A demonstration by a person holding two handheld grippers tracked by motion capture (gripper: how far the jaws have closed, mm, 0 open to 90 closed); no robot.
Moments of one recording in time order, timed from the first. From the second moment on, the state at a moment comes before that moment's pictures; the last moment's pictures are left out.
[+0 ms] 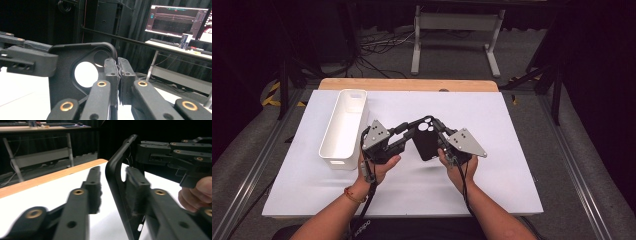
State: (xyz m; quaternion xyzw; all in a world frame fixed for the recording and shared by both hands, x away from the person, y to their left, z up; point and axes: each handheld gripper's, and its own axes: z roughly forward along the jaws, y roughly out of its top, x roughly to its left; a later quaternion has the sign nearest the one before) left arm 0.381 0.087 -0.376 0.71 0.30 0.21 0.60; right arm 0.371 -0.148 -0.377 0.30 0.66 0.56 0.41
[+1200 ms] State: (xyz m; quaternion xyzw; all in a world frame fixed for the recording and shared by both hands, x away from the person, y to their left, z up) left arm 0.382 0.100 -0.375 0.72 0.30 0.24 0.58; right arm 0.364 -0.140 -0.384 0.28 0.67 0.57 0.39
